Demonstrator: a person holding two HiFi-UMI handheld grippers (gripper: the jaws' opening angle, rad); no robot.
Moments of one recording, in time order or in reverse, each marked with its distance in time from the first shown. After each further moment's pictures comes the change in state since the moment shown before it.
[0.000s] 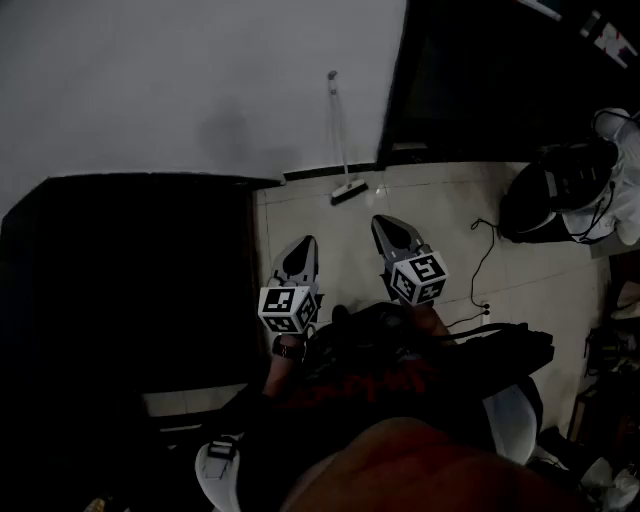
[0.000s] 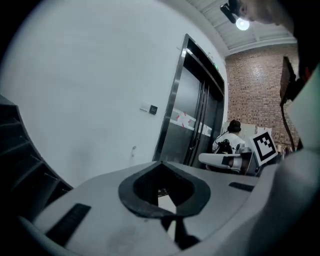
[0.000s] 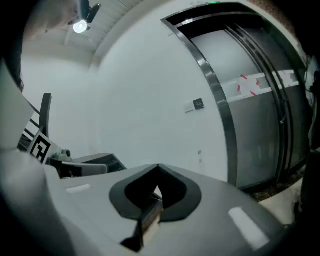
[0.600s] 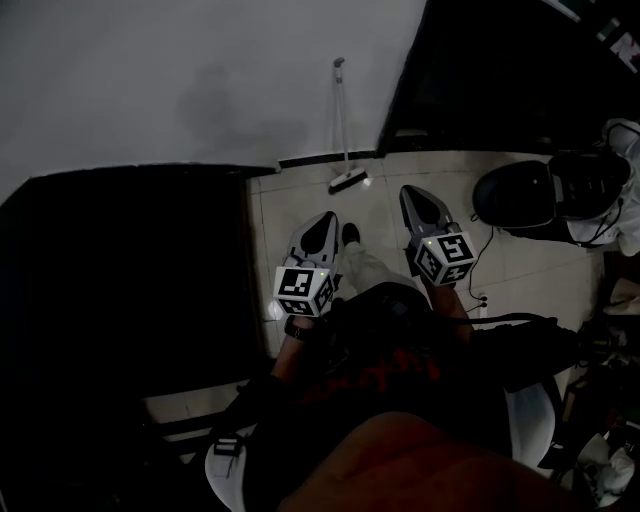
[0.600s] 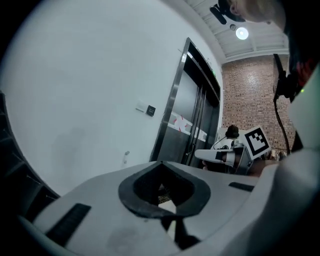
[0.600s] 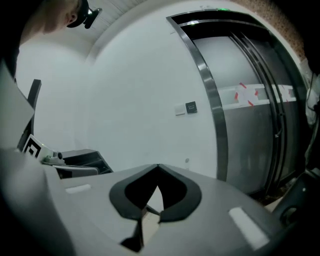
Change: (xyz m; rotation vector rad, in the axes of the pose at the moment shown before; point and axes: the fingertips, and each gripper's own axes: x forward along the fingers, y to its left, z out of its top) left arm 0.084 0.021 0.034 0.015 -0.062 -0.089; right arm 0.060 -0.068 0.055 -0.069 -0.026 -0.105
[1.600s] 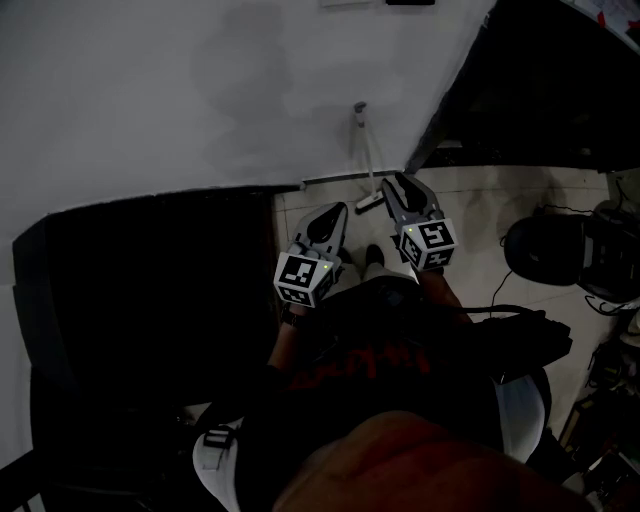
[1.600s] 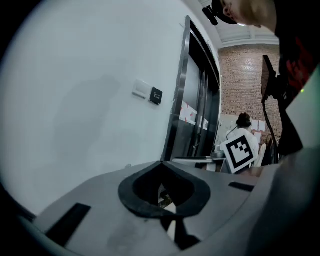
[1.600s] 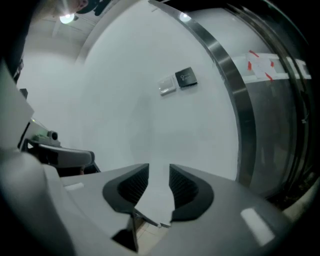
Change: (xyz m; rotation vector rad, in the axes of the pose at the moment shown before) left arm 0.270 0.146 0.080 0.092 0.156 -0.064; right arm 0.308 -0.138 0.026 0.059 0.106 0.052
